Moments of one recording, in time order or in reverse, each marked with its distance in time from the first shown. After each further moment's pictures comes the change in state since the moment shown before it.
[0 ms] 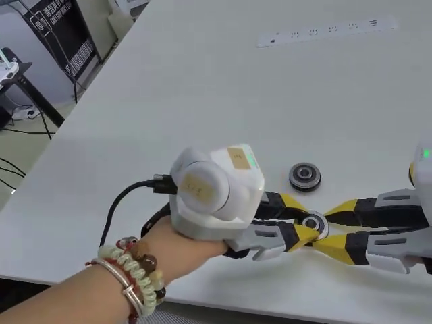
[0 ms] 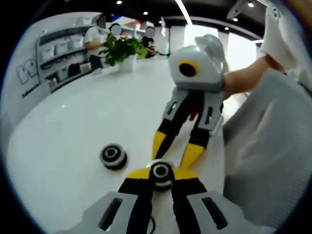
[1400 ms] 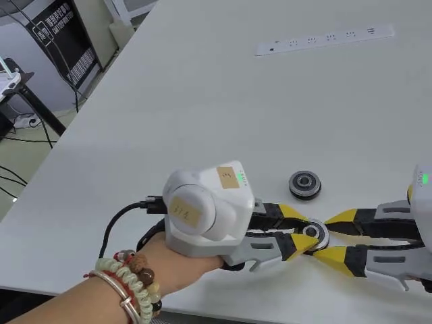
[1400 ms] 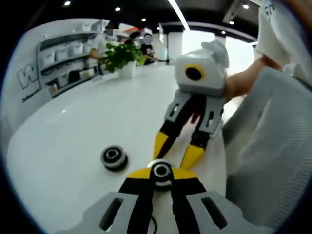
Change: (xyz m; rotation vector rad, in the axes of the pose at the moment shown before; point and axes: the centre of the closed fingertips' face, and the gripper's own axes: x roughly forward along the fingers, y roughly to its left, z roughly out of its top) left arm -0.008 -0.004 -0.001 0.020 -0.064 -0.002; right arm 0.001 0.001 -0.003 -0.125 -0.005 -0.060
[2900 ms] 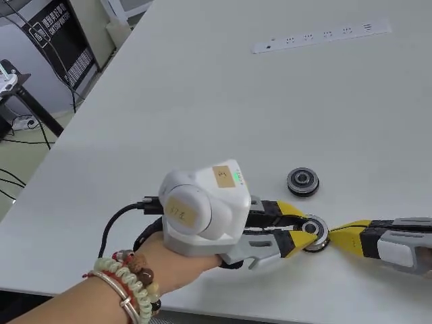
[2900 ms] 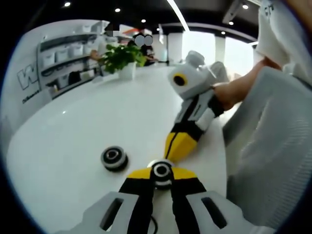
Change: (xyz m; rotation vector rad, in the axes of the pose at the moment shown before) left arm 0.003 0.003 0.001 0.004 -0.008 0.002; right arm -0.014 -0.011 -0.001 0.645 -0.160 0.028
